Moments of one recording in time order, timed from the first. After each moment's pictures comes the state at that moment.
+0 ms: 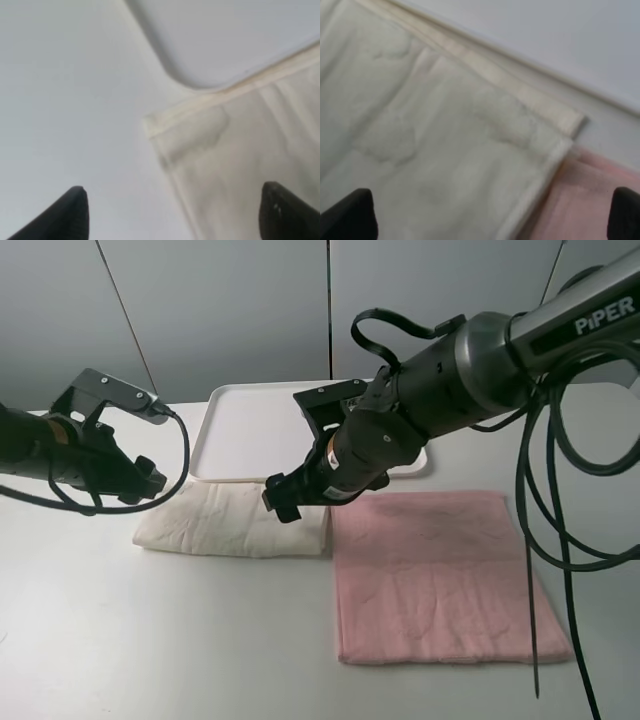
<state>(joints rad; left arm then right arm) -0.19 1.68 -0.72 0.10 0.06 0.11 0.78 1.99 -1.10 -0.31 0.29 0.62</state>
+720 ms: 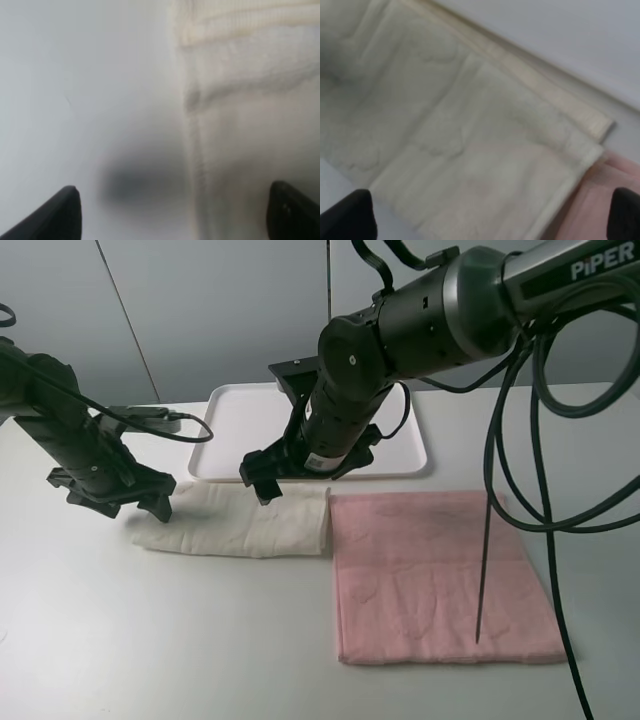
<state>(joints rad) -0.16 1.96 -1.02 -0.03 0.53 -0.02 0.77 1.99 -1.28 0.04 0.53 0.24</state>
